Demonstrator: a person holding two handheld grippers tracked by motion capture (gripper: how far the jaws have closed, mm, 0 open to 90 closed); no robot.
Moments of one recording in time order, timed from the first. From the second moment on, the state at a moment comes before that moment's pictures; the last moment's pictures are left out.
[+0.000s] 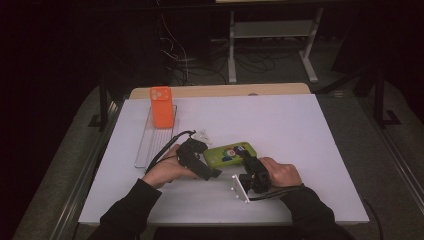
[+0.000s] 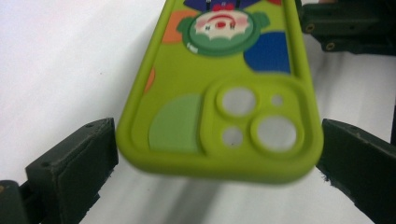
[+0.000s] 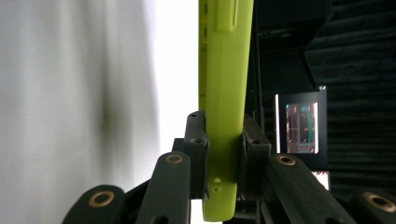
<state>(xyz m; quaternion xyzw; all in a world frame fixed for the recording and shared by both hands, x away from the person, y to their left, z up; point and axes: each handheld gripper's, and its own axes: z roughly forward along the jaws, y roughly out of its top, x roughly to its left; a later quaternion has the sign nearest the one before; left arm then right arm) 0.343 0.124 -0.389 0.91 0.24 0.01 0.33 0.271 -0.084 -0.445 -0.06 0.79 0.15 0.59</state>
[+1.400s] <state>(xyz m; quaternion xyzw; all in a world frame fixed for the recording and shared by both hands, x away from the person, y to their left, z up) 0.347 0.129 -0.390 0.90 0.26 0.04 0.34 0.295 -0.114 -0.418 0.24 0.83 0.37 0.33</state>
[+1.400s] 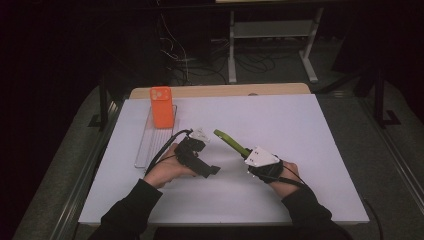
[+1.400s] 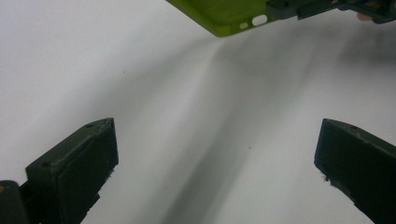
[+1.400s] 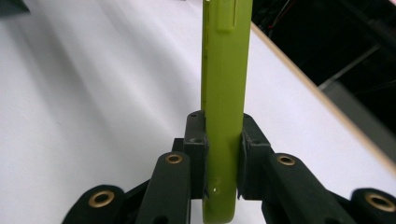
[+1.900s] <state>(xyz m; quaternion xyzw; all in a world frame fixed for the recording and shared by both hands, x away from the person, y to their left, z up) 0.348 0.132 -0.387 0.90 0.27 0.04 0.35 0.310 -0.132 -0.416 0.37 0.79 0.44 0.21</state>
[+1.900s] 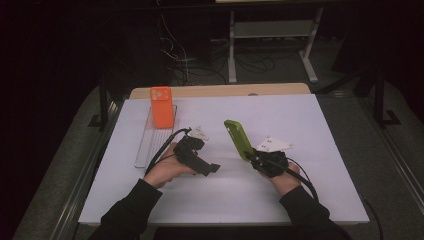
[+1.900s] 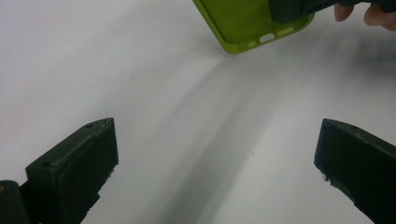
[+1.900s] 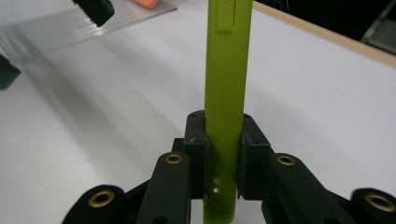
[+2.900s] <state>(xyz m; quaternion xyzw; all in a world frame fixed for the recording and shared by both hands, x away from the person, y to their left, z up) 0.369 0.100 -0.347 0.84 0.30 0.04 0.45 0.304 -0.122 -0.409 0.41 0.75 0.49 0.17</state>
